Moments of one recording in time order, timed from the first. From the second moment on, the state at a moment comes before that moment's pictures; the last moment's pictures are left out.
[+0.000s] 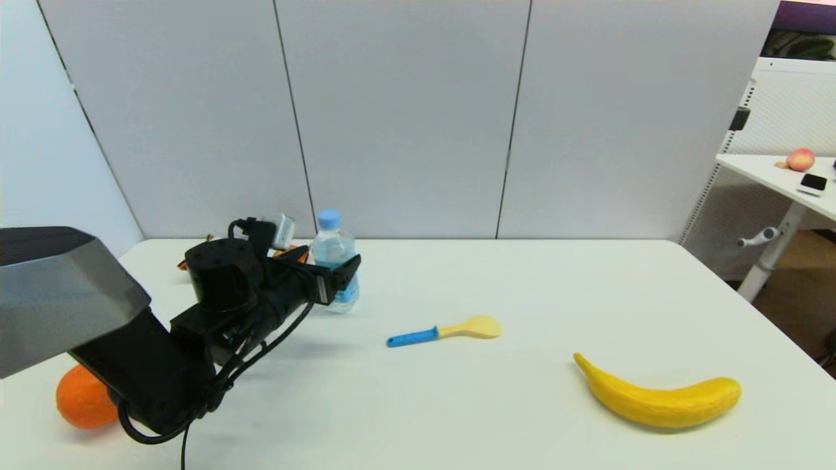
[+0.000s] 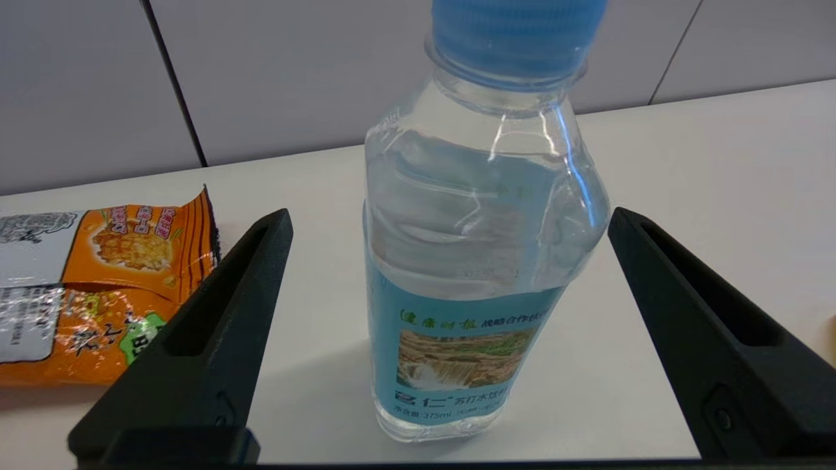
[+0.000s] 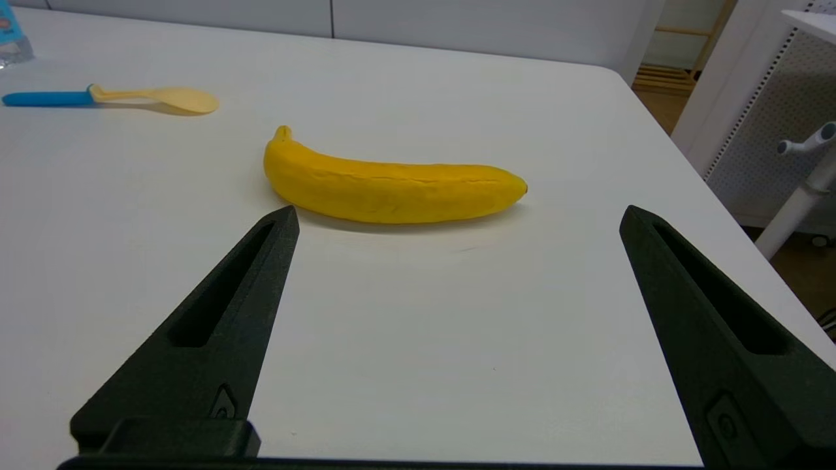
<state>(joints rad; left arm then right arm) -0.39 2.03 -0.60 -1.36 0.00 -0.07 0.00 0.00 0.00 -0.01 0.05 -0.08</state>
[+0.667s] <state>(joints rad) -0.39 2.13 -0.69 -1.48 0.00 -0.07 0.00 0.00 0.00 -0.01 0.05 -0.08</state>
